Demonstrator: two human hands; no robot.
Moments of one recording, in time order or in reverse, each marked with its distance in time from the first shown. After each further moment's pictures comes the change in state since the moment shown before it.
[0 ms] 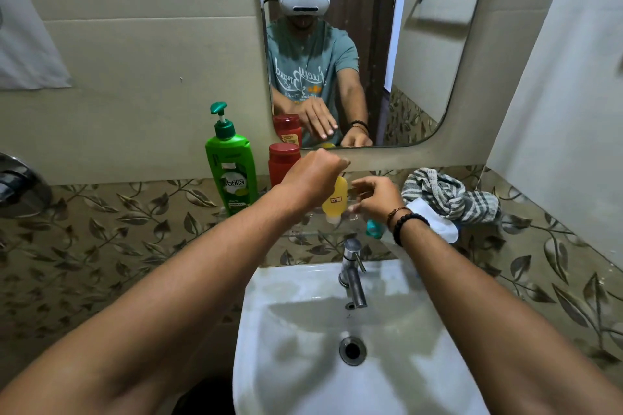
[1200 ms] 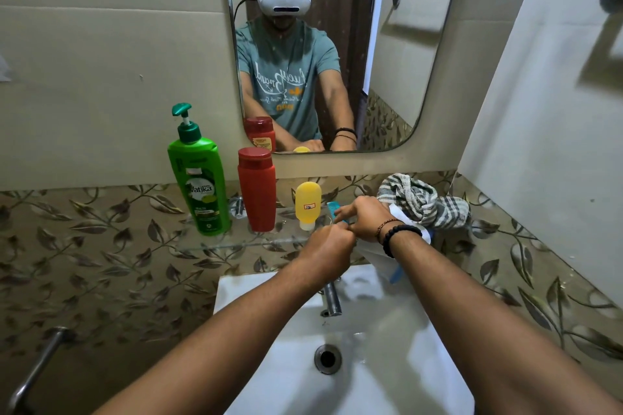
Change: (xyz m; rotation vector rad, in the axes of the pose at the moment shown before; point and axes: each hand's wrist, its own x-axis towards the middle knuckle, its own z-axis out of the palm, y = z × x) left_hand -0.034 0.075 0.104 -0.091 -0.234 -0.047; right_hand 0.002 0.024 -0.022 -0.635 -0.206 -0.116
